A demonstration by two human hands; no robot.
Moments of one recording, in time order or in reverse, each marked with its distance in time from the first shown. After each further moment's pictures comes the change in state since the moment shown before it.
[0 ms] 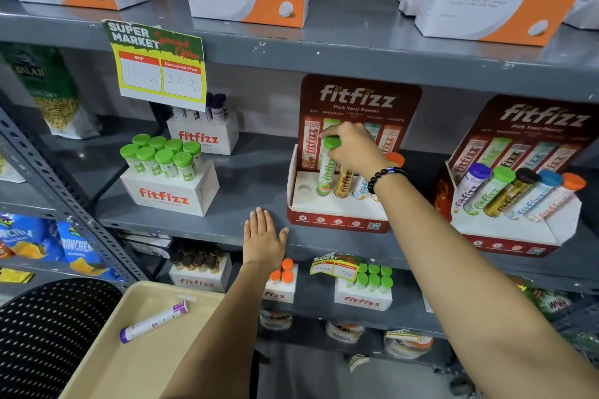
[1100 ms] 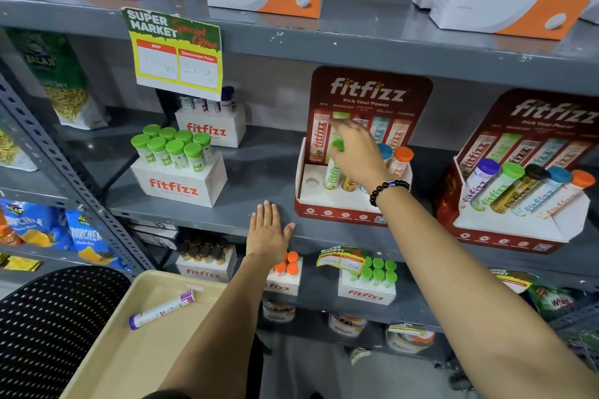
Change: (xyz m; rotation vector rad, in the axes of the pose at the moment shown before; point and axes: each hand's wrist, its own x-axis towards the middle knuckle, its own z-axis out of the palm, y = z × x) left_hand -0.010 -0.010 -0.011 -0.036 -0.022 0.074; right_hand -0.018 -0.004 0.024 -0.009 0.187 -0.152
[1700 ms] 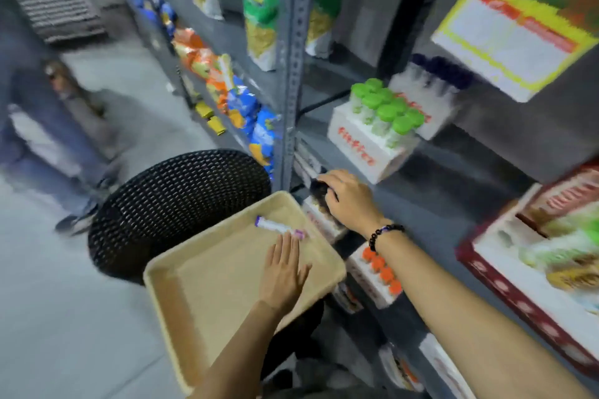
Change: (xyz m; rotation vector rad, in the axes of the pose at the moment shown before) left_hand -0.166 -0.117 0.052 -0.192 0.056 -0.594; right_hand -0.048 -0.171 0.210 0.204 -0.577 -0.726
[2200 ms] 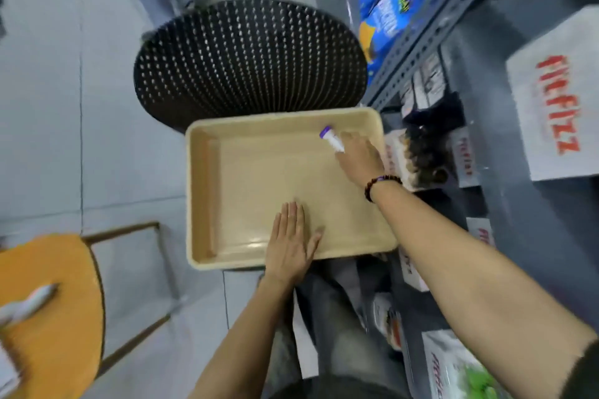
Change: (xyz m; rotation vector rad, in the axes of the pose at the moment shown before) left_hand -0.032 -0.018 0.107 -0.252 -0.059 -0.575; right_hand 0.056 0.014 0.214 0.147 -0.563 0.014
